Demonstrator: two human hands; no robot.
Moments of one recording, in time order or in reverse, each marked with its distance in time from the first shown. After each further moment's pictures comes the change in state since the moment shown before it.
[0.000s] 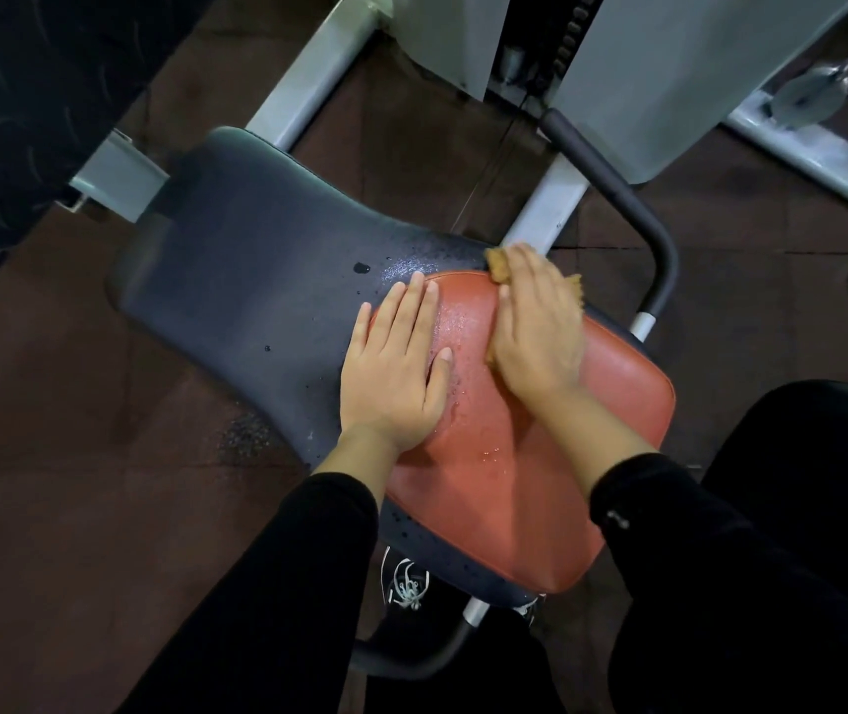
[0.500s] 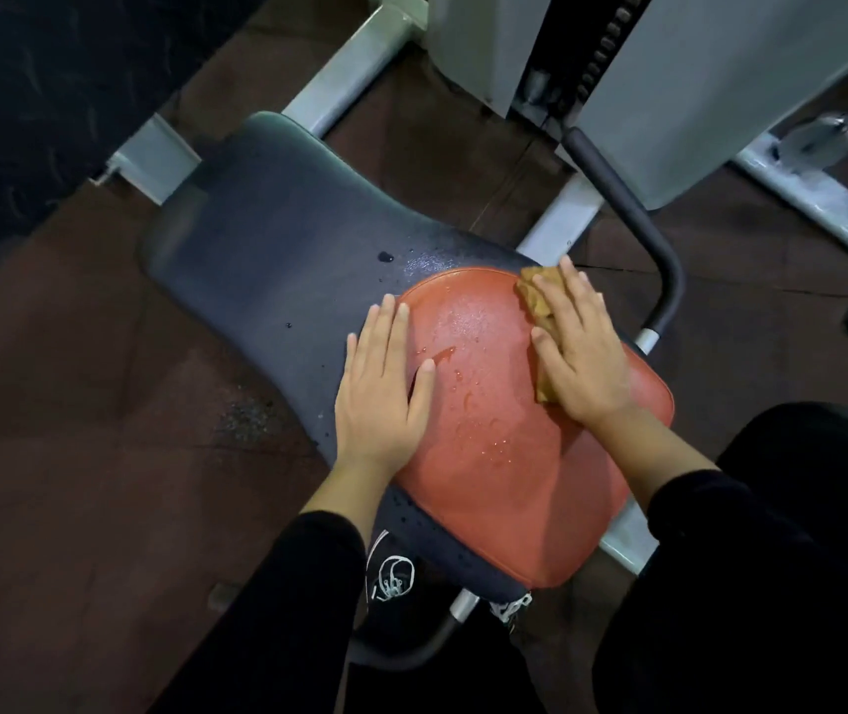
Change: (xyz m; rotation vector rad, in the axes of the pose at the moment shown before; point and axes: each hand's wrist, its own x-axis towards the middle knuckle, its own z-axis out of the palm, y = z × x) left_hand -0.043 -0.003 -0.003 -0.268 0.104 -0.247; right_hand -0.020 0.042 -0.022 0.086 -0.196 -0.186
